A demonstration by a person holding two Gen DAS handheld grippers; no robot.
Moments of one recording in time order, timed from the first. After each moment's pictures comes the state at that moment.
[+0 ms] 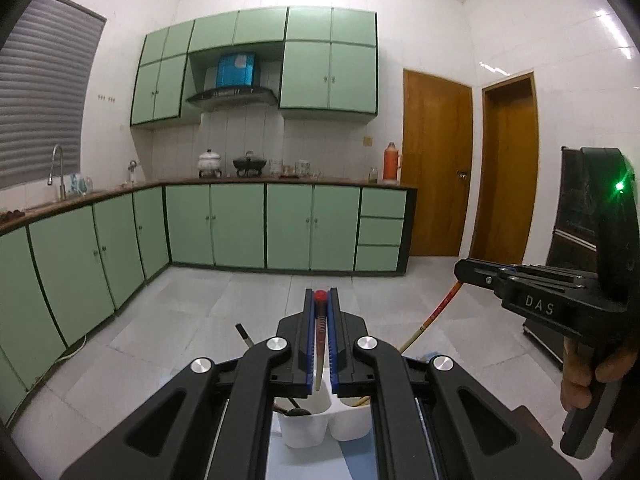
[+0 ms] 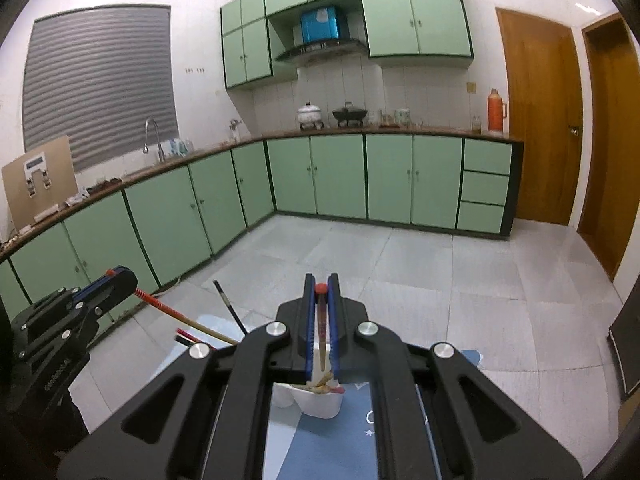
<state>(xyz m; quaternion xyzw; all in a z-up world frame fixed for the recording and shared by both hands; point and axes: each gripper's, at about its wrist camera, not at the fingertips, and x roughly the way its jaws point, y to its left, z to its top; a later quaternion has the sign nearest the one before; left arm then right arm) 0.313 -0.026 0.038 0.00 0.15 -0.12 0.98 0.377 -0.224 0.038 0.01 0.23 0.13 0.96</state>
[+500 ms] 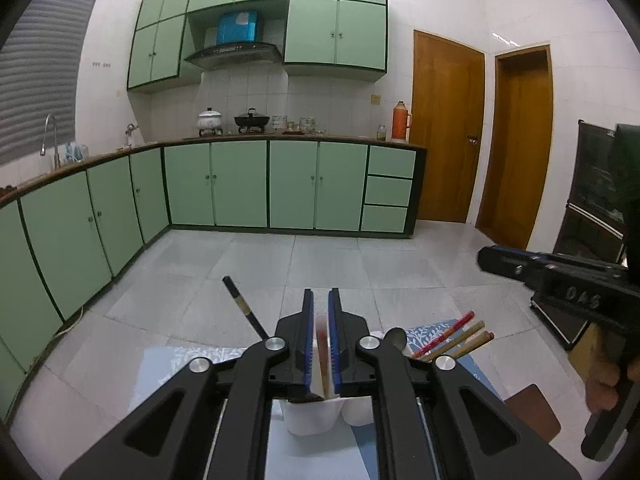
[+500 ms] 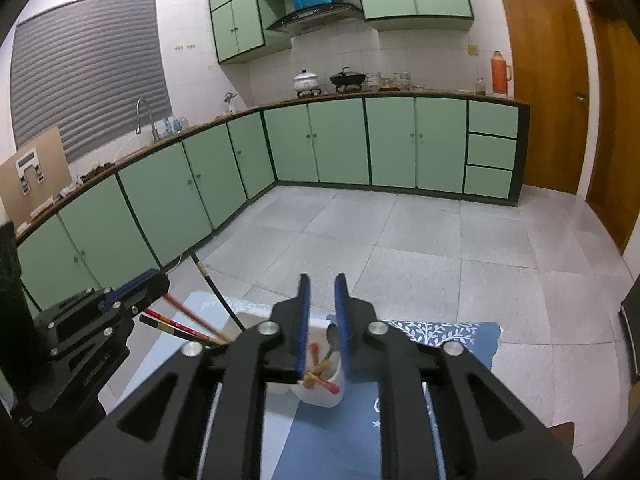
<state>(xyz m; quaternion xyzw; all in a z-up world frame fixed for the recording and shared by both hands) 0.367 -0.025 -0.016 0.00 0.22 -0.11 0.97 0.399 -0.223 -0.002 0.03 0.27 0.13 0.95</state>
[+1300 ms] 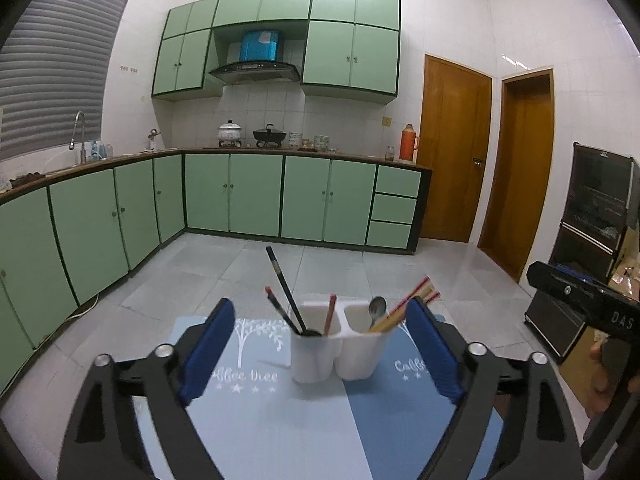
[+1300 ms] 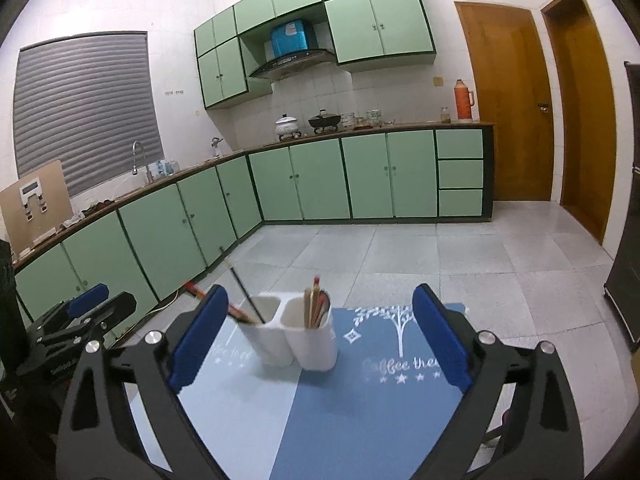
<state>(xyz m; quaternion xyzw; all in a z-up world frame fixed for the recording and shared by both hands) 0.243 -0.001 0.005 -0.02 0.19 -0.09 0.98 0.251 -0.251 0.002 0.07 0.21 0.10 0.97</state>
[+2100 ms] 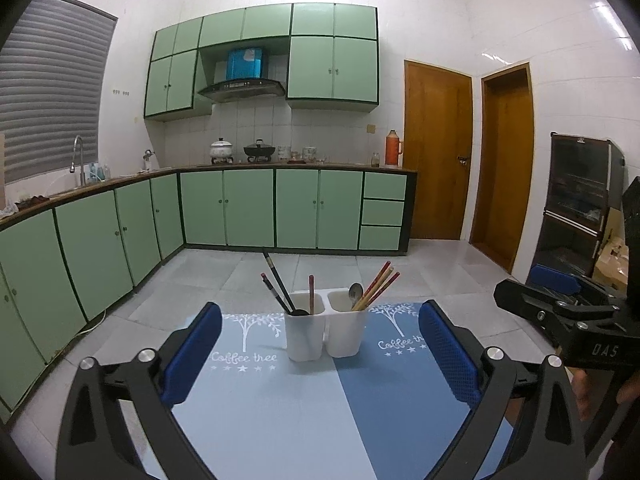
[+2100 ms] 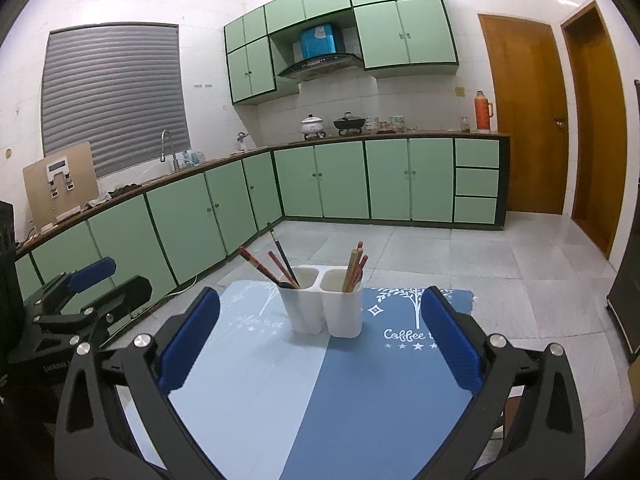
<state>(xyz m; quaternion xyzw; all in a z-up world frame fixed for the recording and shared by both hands) 0.158 -0.008 0.023 0.01 0.17 -0.10 0.98 0.169 -0.228 0.011 0.04 0.20 0.14 0.97</state>
